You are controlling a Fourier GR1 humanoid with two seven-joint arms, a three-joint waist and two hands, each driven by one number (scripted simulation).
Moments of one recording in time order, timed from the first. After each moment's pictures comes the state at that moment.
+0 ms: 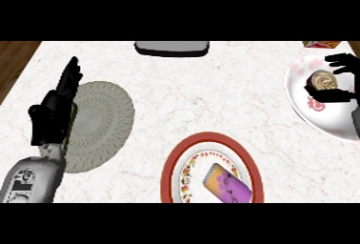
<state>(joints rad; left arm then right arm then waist) -0.26 0.22 0.01 -1.58 -0.16 0.13 0.17 -0.71 -0.47 -0.47 -0.57 0.66 -0.20 -0.37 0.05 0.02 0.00</state>
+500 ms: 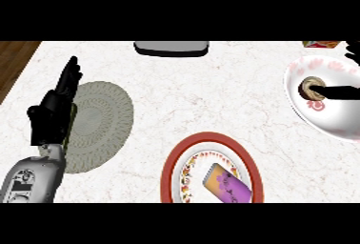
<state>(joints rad) -0.27 0.21 0.02 -1.59 -0.17 0.13 0.17 -0.81 -0.55 -0.58 -0.35 0.52 -0.08 -0.59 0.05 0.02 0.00</state>
